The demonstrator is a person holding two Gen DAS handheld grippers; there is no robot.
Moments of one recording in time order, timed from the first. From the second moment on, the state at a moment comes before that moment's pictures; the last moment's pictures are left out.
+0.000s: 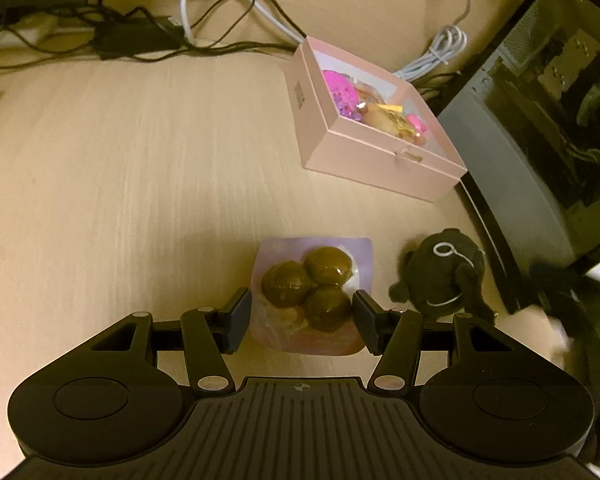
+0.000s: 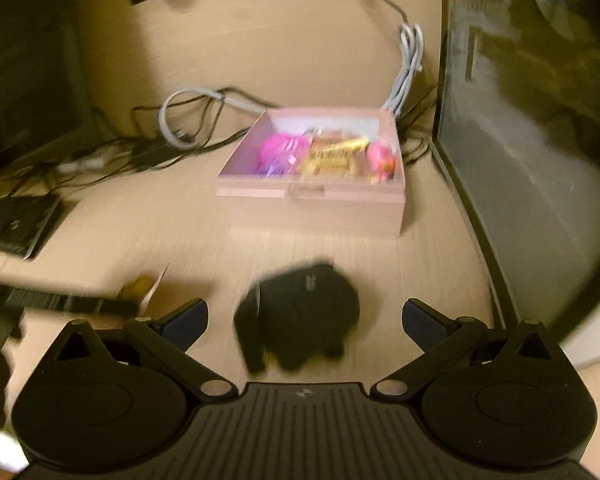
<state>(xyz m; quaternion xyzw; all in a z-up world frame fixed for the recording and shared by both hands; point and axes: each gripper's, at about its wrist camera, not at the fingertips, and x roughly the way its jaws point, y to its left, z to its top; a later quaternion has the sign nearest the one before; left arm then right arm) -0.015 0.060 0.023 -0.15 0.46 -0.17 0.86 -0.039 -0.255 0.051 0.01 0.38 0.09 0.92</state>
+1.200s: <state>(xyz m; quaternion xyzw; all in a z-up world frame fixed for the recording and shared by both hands) -0.024 0.047 0.016 -0.13 0.48 -0.20 0.84 -0.021 -0.246 0.027 0.02 0.42 0.08 0.91</state>
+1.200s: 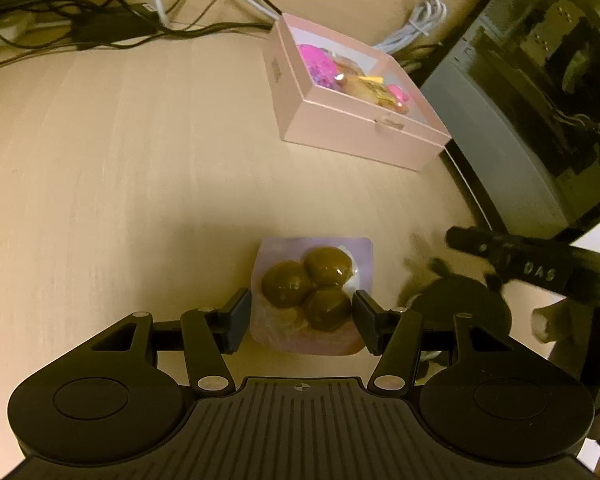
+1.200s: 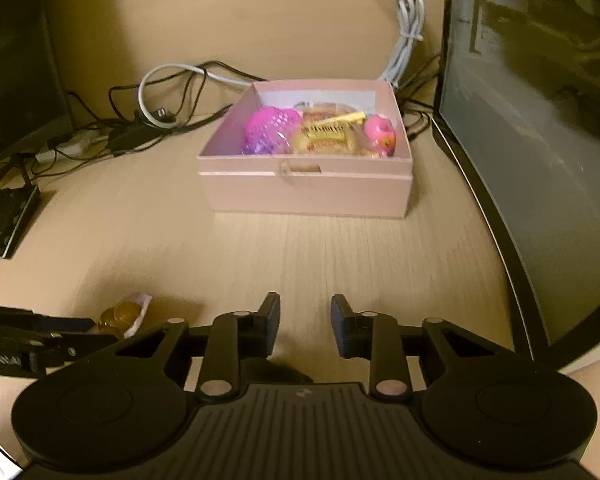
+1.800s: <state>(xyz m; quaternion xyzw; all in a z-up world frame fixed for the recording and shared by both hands) -0.030 0.057 0.026 -0.11 0.47 -0.16 0.86 -0.052 -0.246 0.013 -0.01 0.44 0.15 0.89</state>
